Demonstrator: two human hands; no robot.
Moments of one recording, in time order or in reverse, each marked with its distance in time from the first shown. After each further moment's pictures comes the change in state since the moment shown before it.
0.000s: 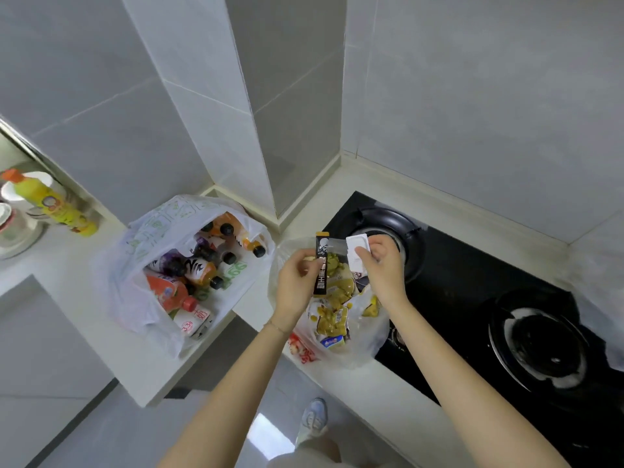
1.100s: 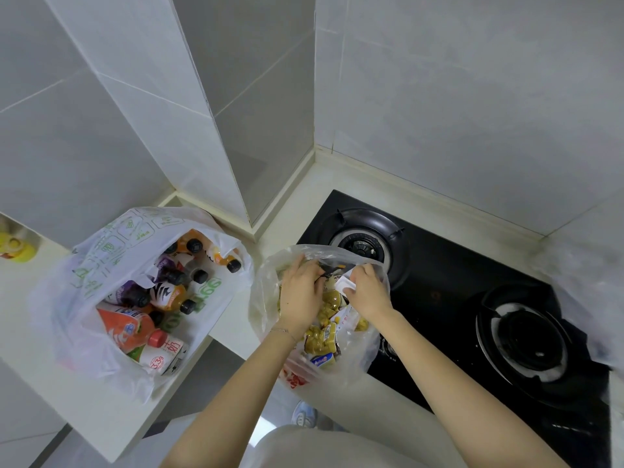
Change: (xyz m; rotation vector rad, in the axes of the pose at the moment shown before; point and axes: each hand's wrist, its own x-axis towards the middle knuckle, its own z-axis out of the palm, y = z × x) left_hand 0.058 -0.051 0.045 0.623 -0.107 0.336; right_hand 0.037 0.077 0.012 -0.957 -0.320 0.036
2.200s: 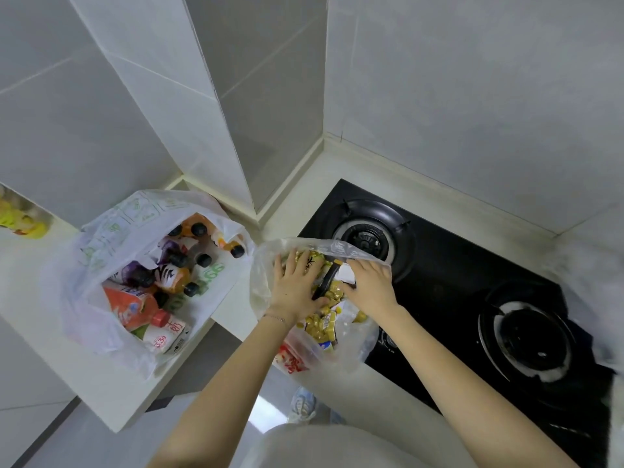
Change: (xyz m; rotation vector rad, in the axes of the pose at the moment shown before) left_hand -0.009 -0.017 -0.001 0.546 -0.411 0.047; right_hand -0.017 -0.002 -0.015 -0.107 -0.038 -0.119
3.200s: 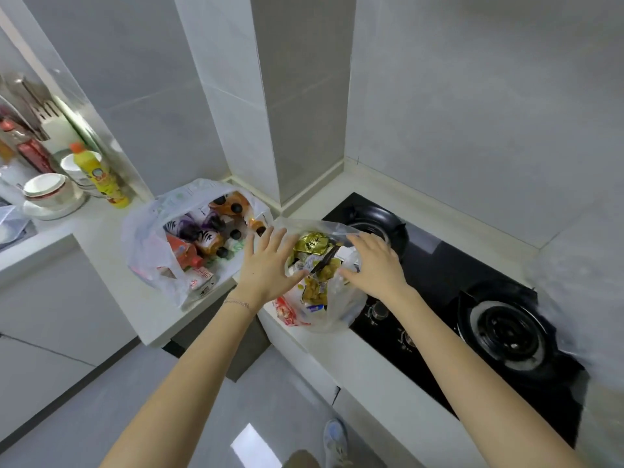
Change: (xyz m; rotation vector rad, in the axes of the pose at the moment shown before) left_hand -0.154 0.029 -0.073 0.003 0.317 -0.179; right_hand -0.127 -0.001 -0.081 0.055 0.193 -0.301
